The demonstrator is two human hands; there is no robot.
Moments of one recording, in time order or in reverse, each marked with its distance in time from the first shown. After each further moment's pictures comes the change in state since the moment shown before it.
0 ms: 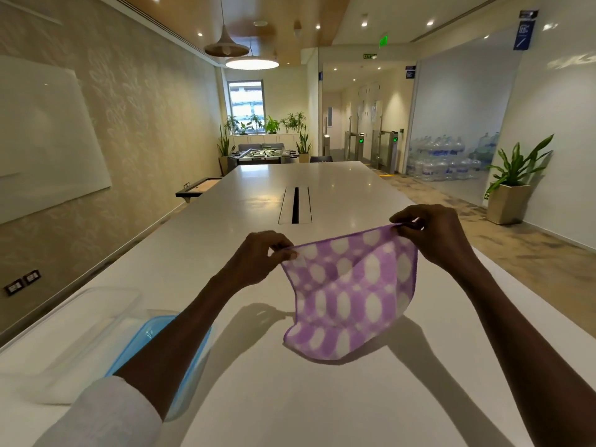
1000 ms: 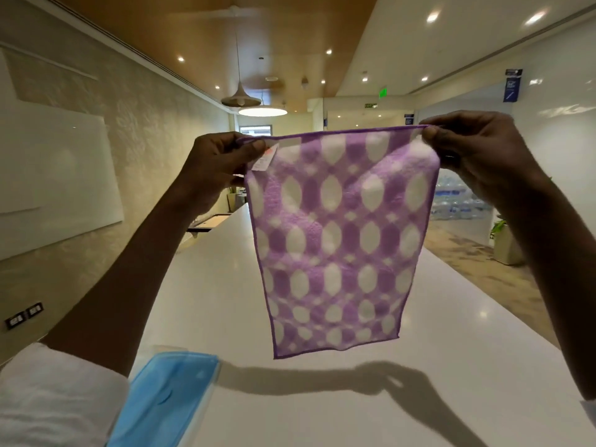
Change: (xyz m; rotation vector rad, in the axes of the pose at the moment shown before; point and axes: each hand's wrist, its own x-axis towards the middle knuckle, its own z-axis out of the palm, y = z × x) left_hand 0.052 0.123 -0.177 -0.533 0.336 0.045; right_hand 0.083 -0.100 -0.128 0.830 0.045 -0.141
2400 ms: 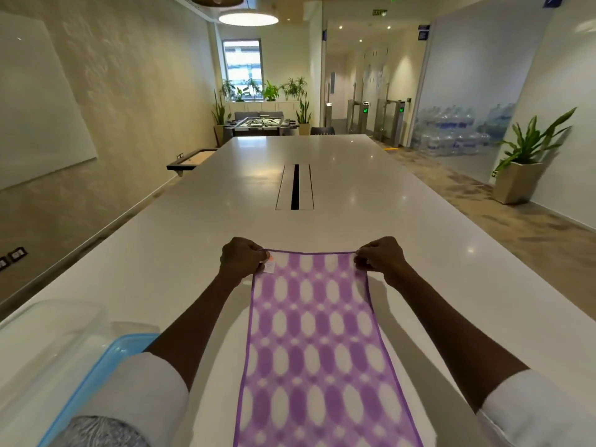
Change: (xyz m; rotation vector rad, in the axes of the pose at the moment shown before) left_hand -0.056 -0.331 0.060 0.475 0.050 -0.825; right_hand -0.075 0.353 0.073 -0.342 0.117 0.950
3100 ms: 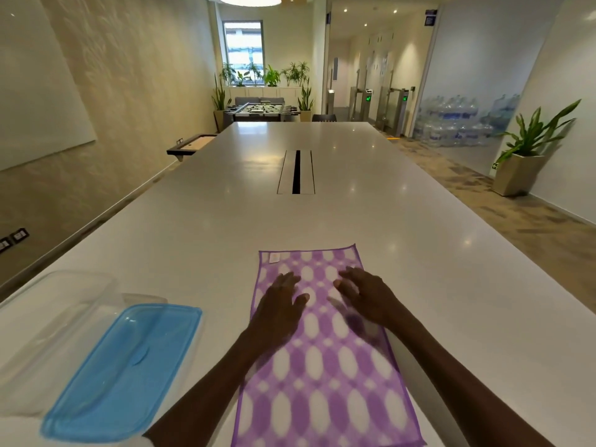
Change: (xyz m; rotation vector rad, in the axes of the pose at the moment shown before) left_hand -0.130 -0.046 0.068 0.238 -0.183 0.366; right_hand -0.117 0.038 0.013 -0.667 -0.280 -0.417
